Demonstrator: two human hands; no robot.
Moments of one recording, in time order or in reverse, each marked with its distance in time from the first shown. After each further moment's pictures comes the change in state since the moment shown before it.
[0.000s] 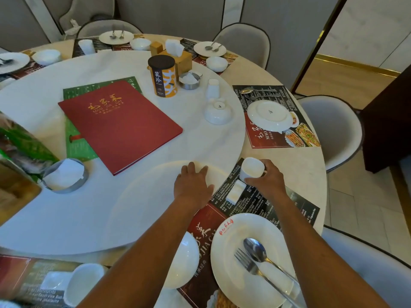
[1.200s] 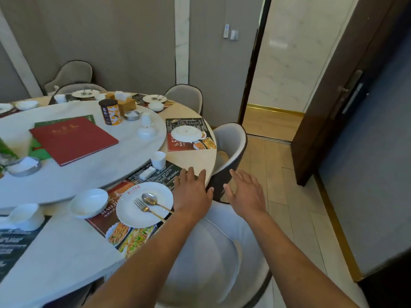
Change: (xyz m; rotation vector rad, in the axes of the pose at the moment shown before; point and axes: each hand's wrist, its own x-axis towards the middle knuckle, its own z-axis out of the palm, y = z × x) left_hand -0.278 0.340 0.005 -0.017 0.407 0.143; right_hand -0.245 0.189 -0.281 -0.495 0.277 -0.367
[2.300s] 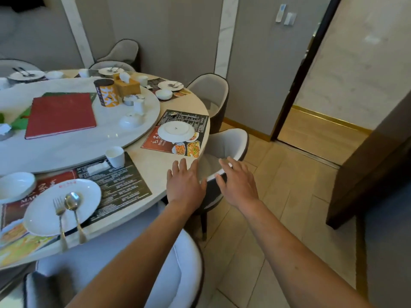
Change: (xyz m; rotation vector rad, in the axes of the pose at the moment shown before) left_hand 0.217 0.202 0.108 0.034 0.030 -0.435; right_hand 0.266 0.211 0.012 0.068 -0.168 -0.432
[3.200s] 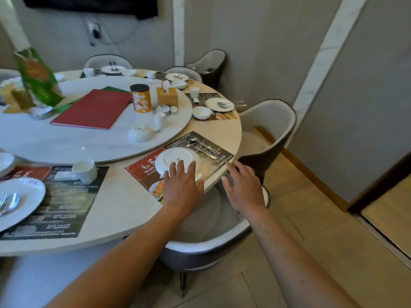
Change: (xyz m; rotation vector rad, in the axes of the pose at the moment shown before) left_hand 0.307 0.112 0.091 0.096 0.098 -0.515; right_hand 0.376 0.174 0.041 0.145 -0.098 -0.515
